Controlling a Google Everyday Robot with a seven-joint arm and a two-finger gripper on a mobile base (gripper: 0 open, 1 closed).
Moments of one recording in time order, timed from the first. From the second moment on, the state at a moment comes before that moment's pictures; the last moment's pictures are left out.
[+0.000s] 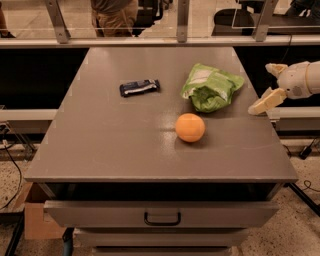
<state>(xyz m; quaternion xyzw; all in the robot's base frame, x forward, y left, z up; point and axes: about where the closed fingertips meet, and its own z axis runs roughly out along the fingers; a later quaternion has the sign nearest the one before) 0.698 -0.317 0.834 -0.48 0.74 0.11 0.45</state>
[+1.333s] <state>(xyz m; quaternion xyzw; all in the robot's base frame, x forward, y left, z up) 0.663 -0.245 0.859 -0.51 0.70 0.14 0.48</state>
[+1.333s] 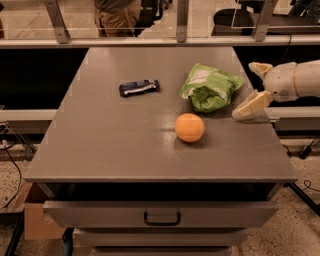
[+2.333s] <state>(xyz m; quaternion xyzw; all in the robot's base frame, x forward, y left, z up) 0.581 -0.226 0.932 -0.54 0.62 0.15 0.55</state>
